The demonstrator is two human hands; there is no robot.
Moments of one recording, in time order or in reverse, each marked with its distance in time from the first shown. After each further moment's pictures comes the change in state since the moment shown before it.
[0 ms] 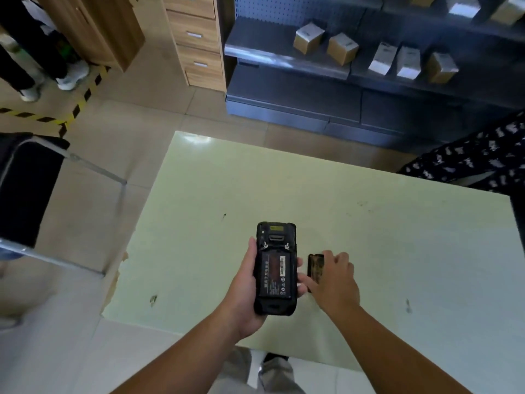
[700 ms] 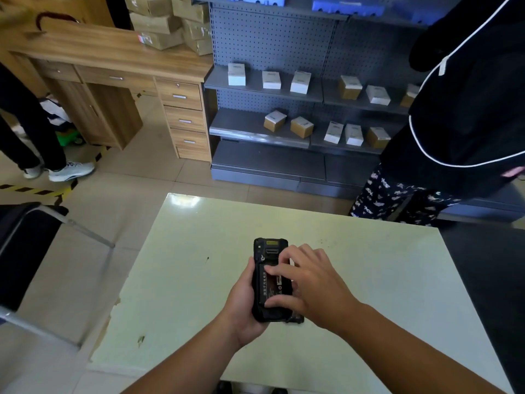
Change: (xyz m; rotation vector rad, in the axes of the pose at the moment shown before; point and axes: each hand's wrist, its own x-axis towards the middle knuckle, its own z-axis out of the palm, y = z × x) left_hand -0.038 -0.005 0.066 0.071 -0.076 0.057; right_hand -0.089 -0.014 -0.164 -0.063 0.311 -0.905
